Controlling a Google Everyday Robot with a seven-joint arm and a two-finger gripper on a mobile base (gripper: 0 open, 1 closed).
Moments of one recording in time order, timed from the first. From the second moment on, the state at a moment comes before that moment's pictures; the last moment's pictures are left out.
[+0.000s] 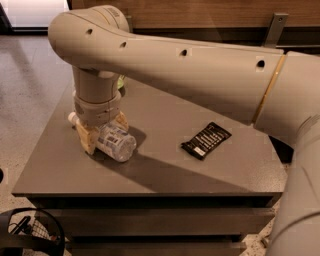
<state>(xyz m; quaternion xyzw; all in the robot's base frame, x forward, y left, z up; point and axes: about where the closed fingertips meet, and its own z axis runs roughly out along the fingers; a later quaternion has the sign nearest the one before) 0.497 0.144 0.815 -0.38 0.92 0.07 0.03</state>
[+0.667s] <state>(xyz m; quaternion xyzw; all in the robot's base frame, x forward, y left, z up) 0.496 0.144 0.819 -0.38 0.92 0.07 0.03</state>
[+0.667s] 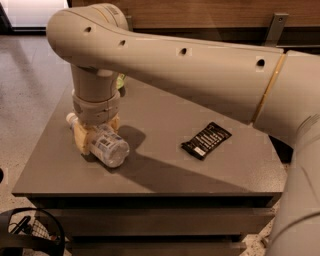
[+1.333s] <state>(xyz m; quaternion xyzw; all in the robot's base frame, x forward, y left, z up) 0.495 0.142 0.834 -0.39 0.92 0.06 0.05</state>
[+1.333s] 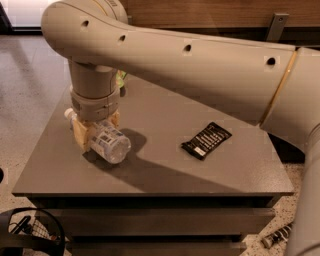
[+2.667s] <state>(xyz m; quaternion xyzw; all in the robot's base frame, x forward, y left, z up) 0.510 0.168 0.939 -0.51 0.75 0.26 0.34</state>
